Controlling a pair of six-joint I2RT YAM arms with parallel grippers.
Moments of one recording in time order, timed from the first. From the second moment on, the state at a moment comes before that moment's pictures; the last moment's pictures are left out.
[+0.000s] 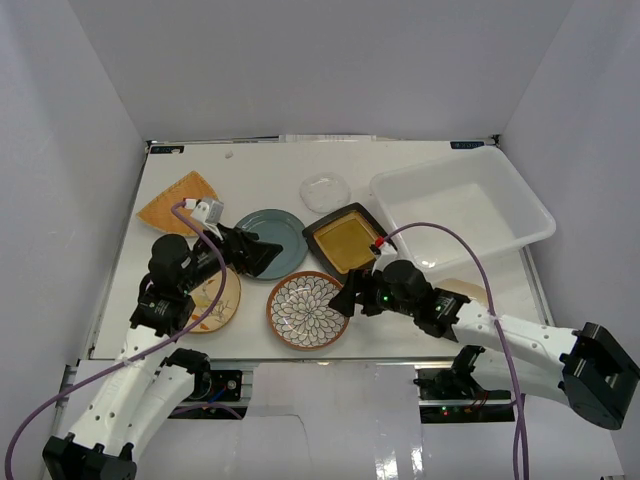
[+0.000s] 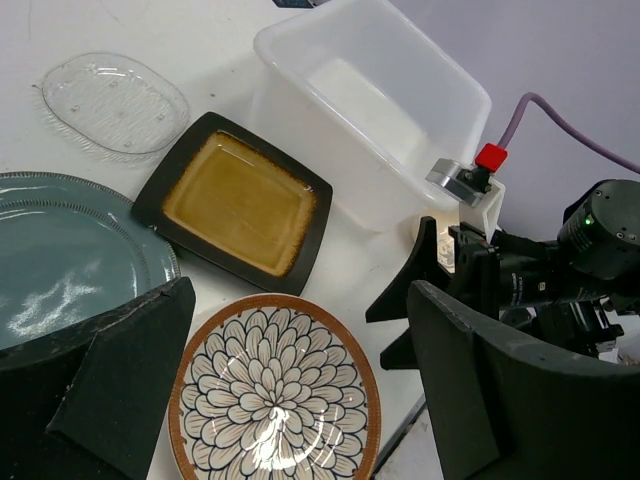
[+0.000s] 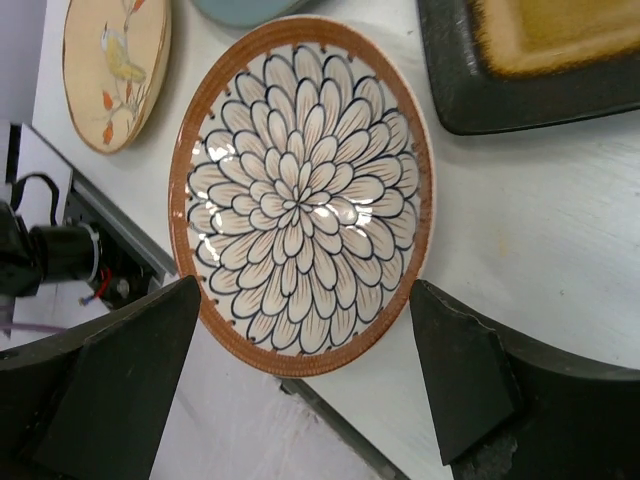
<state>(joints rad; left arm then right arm) -0.30 0.66 0.62 -0.04 0.50 -0.44 0.94 1.03 0.46 0.03 -0.08 0.73</state>
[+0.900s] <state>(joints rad) -0.34 0.65 0.64 -0.08 0.45 -0.42 0.95 1.30 0.37 0.30 -0.04 0.98</state>
